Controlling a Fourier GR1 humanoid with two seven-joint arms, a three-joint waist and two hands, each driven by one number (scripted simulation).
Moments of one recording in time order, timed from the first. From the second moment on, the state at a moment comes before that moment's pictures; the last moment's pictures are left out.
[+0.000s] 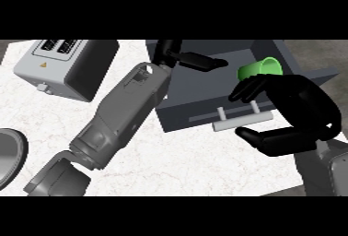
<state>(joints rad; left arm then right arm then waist) -1.25 0.00 -0.29 -0.39 0.49 0.24 -0.37 -0.41 -0.19 0.02 -1.77 -0.30 0.45 0.10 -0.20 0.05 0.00</state>
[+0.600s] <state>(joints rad) -1.25 0.00 -0.27 -0.40 0.63 0.31 -0.50 -0.34 -0.39 0.17 -1.79 -0.06 0.63 0.17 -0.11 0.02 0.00</state>
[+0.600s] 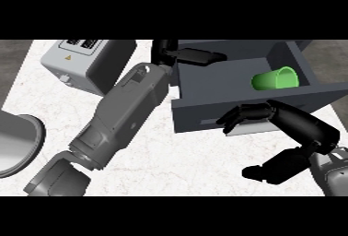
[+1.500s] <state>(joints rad) -1.05 0.06 -0.23 -0.53 0.67 0.18 -0.56 -0.49 -0.29 0.32 -1.01 0.51 0.32 -0.16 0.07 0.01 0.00</state>
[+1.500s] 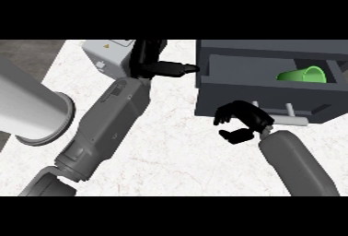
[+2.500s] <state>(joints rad) -0.88 0.19 -0.25 -0.72 0.68 0.04 -0.49 -0.78 -0.33 0.06 -0.55 0.40 0.26 -0.43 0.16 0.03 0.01</state>
